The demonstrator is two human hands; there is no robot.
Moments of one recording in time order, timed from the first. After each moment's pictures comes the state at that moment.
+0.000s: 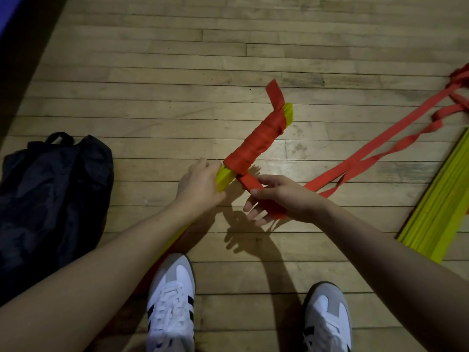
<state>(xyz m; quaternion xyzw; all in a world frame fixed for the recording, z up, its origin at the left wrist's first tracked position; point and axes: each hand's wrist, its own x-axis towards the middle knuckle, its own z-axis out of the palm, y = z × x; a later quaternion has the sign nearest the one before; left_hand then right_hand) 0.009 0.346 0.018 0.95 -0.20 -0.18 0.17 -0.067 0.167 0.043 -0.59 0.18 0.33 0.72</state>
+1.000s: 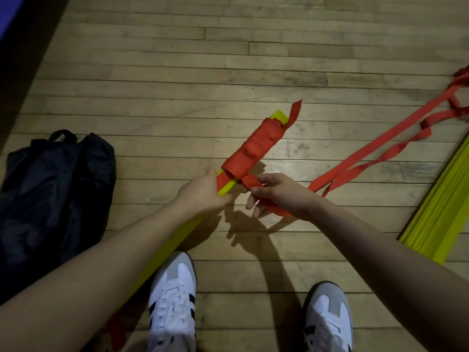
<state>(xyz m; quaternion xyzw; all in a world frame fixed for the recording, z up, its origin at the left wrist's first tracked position) 0.010 0.349 0.015 0.93 -0.16 -0.30 0.16 -0.061 0.171 0.036 -0.67 0.17 0.31 0.66</state>
